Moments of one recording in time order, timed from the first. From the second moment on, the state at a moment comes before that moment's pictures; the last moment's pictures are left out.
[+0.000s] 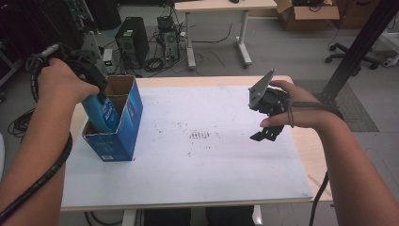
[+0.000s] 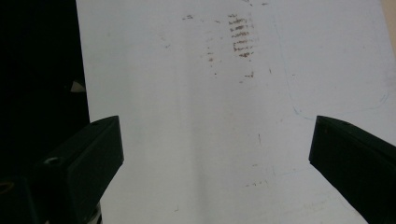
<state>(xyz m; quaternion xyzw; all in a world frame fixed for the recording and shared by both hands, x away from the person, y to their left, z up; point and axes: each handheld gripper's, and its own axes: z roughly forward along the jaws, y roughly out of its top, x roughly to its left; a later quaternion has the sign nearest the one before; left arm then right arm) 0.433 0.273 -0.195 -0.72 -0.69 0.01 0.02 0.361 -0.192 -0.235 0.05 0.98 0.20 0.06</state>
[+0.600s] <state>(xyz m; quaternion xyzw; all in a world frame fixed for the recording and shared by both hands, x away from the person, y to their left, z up) 0.435 0.270 -0.240 -0.73 -0.69 0.01 0.03 0.361 -0.189 -0.243 0.05 0.98 0.19 0.06</state>
